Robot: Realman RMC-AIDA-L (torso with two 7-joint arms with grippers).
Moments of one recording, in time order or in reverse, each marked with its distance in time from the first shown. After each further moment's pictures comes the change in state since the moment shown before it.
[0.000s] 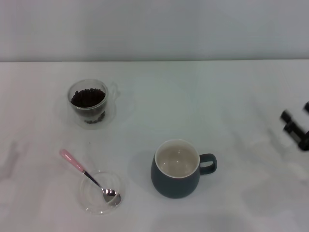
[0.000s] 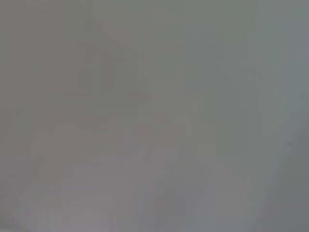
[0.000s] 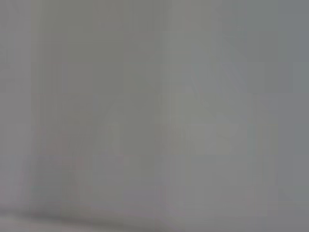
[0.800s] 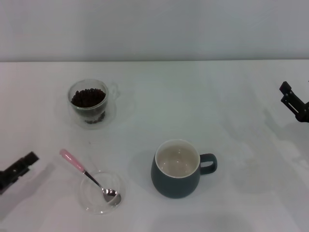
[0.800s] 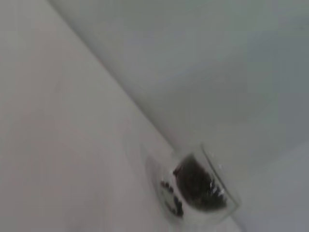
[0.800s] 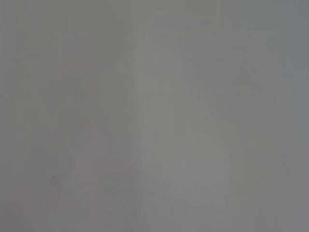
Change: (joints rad) left arm 0.012 0.119 0.015 0.221 0.702 0.147 -1.024; right arm 0.091 0.003 -0.005 0.027 0.158 0.040 -0.016
